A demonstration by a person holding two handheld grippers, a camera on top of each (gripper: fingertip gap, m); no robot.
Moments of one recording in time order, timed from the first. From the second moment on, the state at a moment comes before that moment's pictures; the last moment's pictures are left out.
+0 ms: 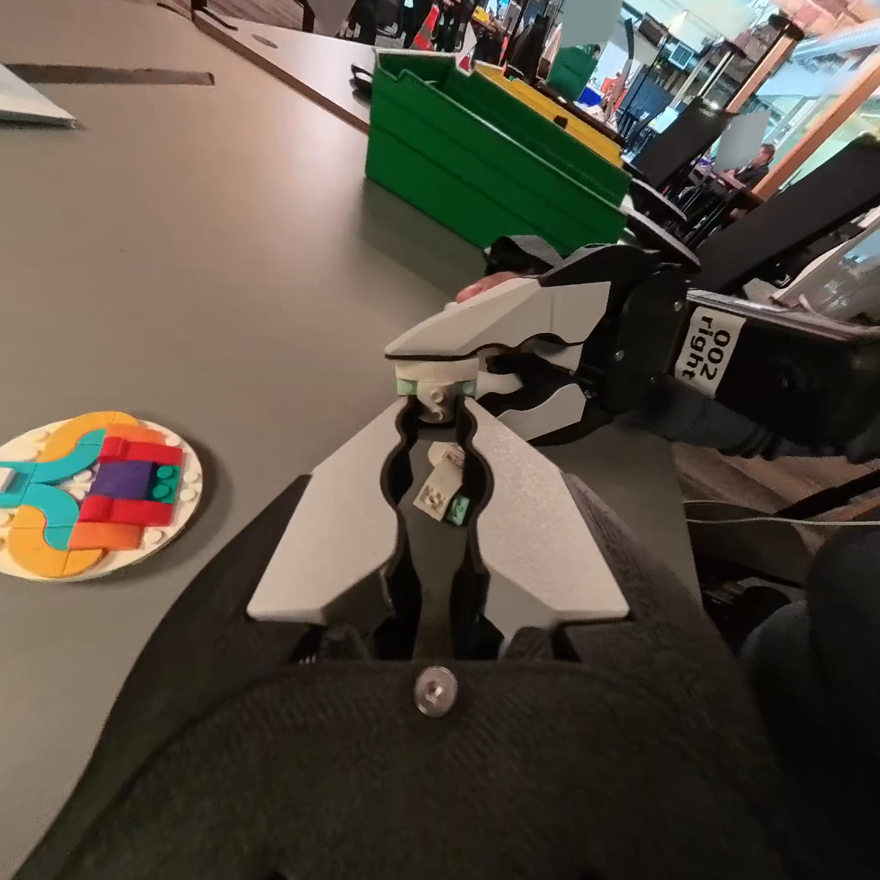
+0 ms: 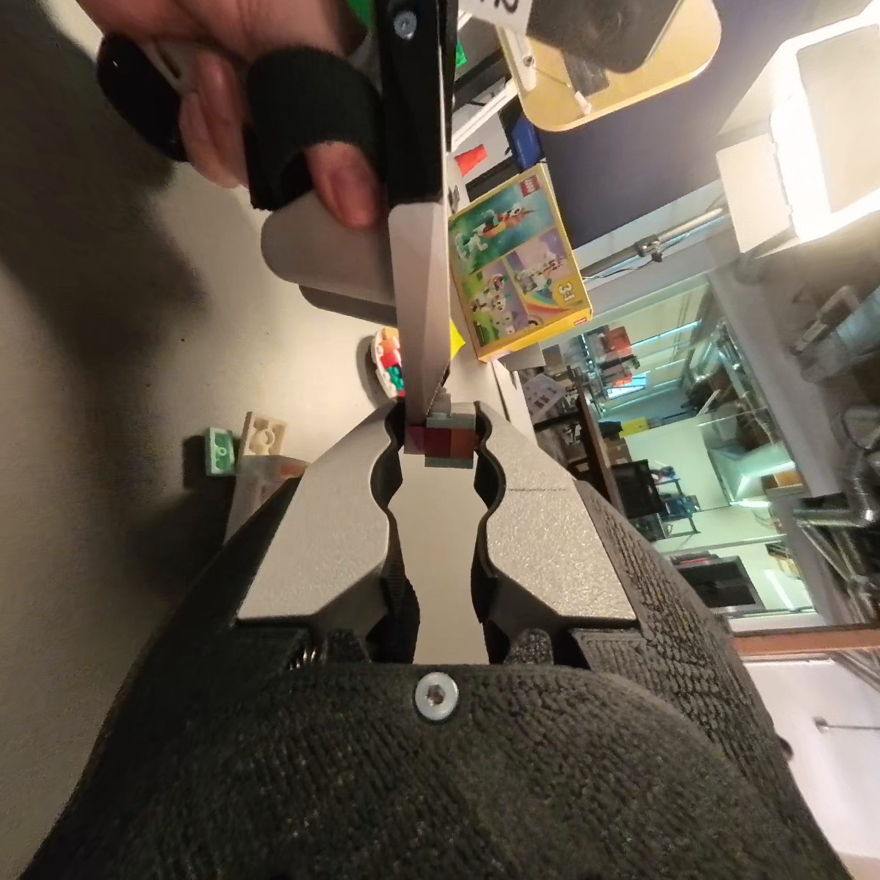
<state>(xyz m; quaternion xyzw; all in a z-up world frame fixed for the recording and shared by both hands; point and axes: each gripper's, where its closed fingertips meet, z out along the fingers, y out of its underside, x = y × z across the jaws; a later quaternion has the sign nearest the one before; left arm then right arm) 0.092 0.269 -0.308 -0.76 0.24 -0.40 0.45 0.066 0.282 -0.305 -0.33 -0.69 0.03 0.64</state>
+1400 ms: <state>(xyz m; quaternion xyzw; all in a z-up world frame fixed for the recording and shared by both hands) -0.212 0.175 -0.312 -0.96 -0.18 0.05 0.23 0.098 0.312 -0.288 -0.43 -0.62 0.17 0.64</state>
